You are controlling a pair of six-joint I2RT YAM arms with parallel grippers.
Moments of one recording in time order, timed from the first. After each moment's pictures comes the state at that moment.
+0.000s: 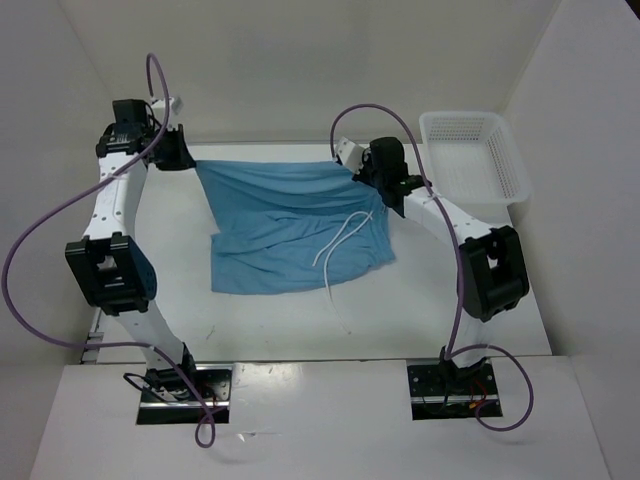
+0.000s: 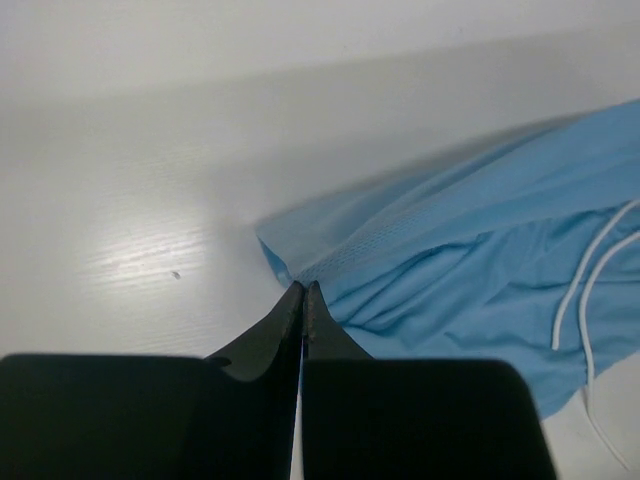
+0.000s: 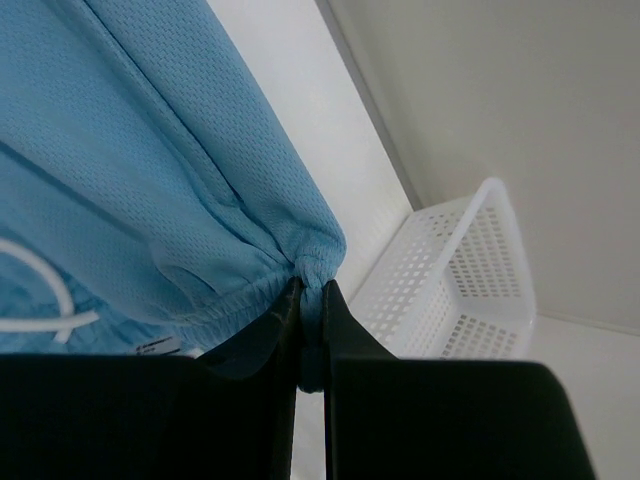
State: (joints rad) left arm 0.19 1.83 1.83 -0.75 0.40 0.07; right arm 0.39 1.77 1.36 -0.09 0.19 -0.87
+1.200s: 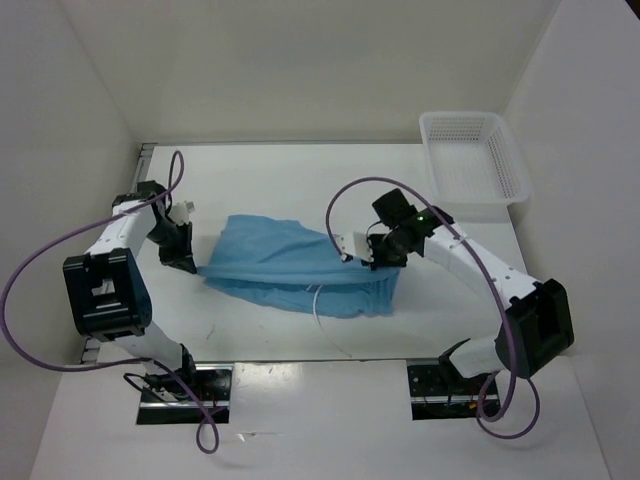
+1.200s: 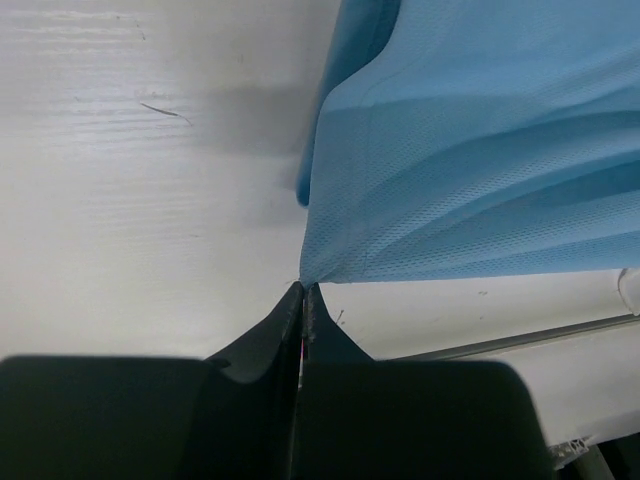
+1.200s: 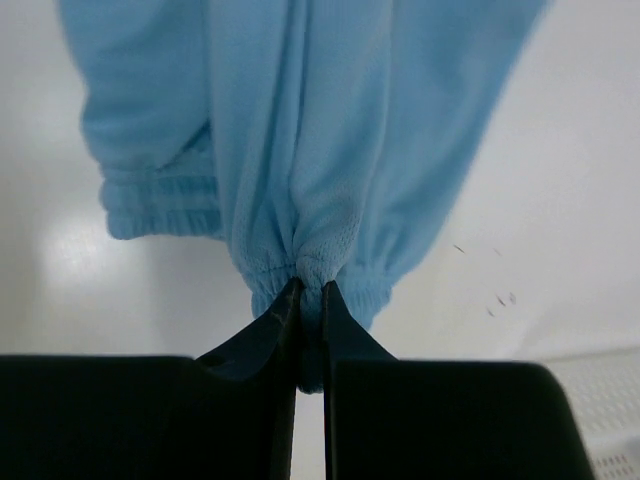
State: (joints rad) left arm 0.23 1.61 1.19 -1.03 0.25 0.07; right arm 0.49 1.40 1.14 -0.90 -0.20 -1.13
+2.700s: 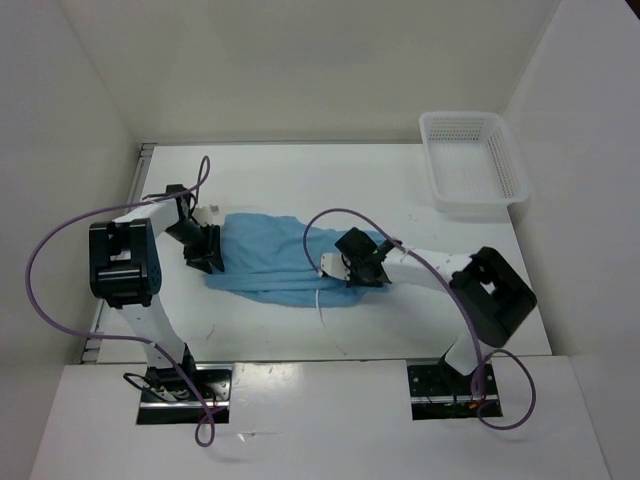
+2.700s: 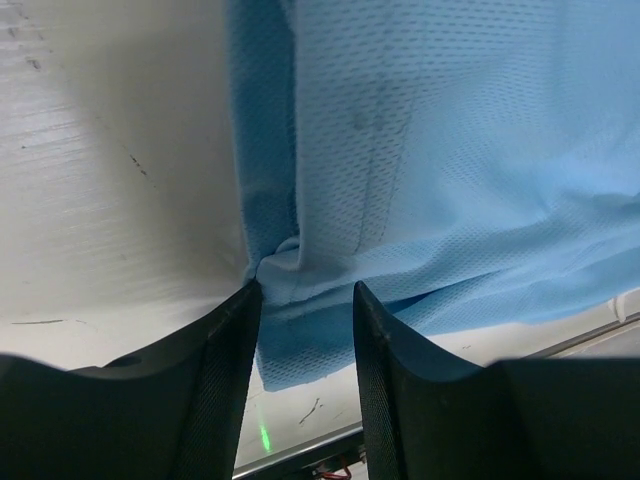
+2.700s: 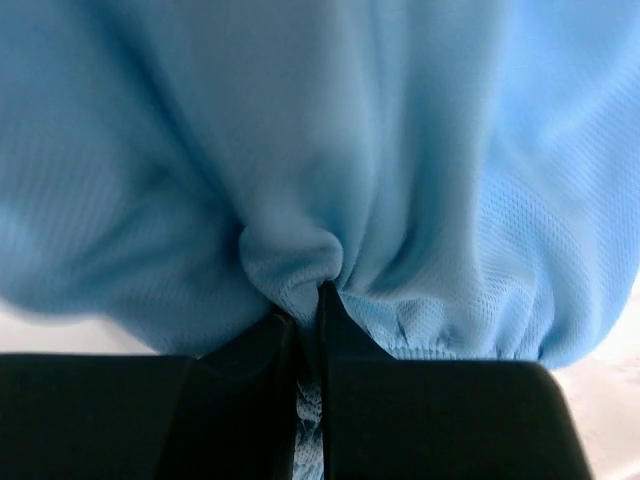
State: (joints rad) left arm 0.13 1.87 1.20 -0.85 0.36 0.07; right arm 0.75 1.60 0.85 -0.48 0.21 -0.78
